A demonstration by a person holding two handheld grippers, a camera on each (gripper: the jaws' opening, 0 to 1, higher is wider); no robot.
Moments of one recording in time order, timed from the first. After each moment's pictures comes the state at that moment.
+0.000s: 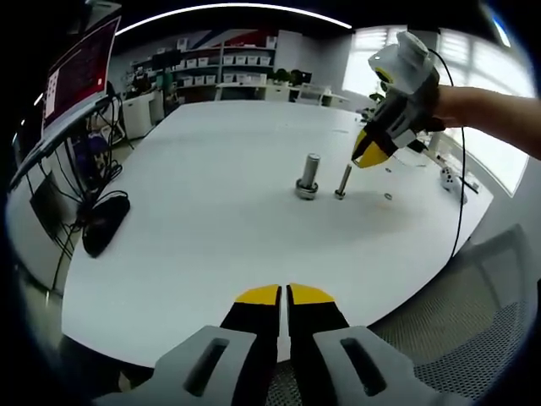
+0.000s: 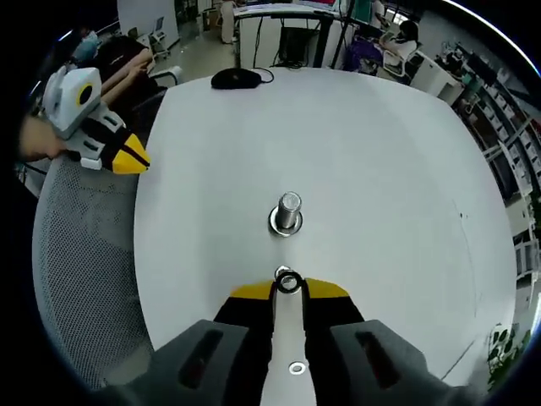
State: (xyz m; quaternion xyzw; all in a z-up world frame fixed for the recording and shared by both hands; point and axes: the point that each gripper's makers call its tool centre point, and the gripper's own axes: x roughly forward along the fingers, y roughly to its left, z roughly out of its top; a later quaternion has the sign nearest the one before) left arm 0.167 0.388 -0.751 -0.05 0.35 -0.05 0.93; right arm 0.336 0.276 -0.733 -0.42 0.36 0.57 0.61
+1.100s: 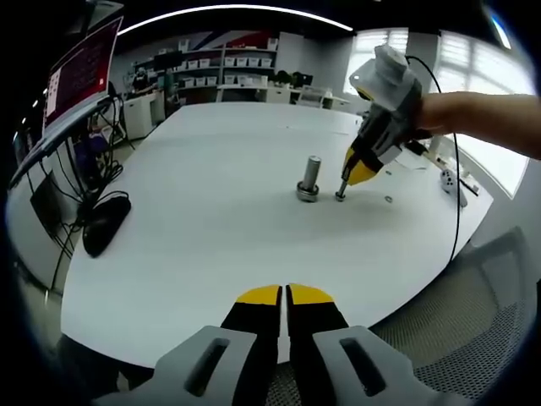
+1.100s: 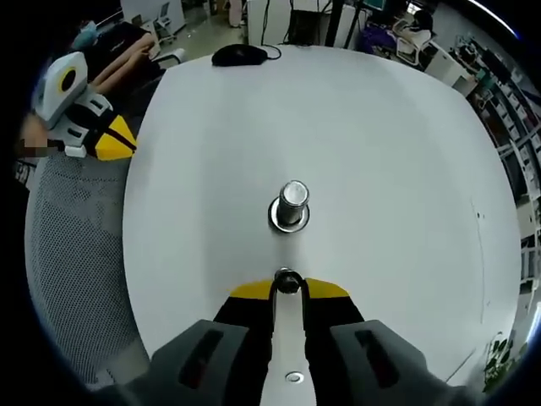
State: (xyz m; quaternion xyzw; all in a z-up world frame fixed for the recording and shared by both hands) left arm 0.169 0.389 -0.750 -0.06 0.34 -0.05 0.94; right arm 0.338 0.279 -0.766 -0.44 0.39 0.57 0.58
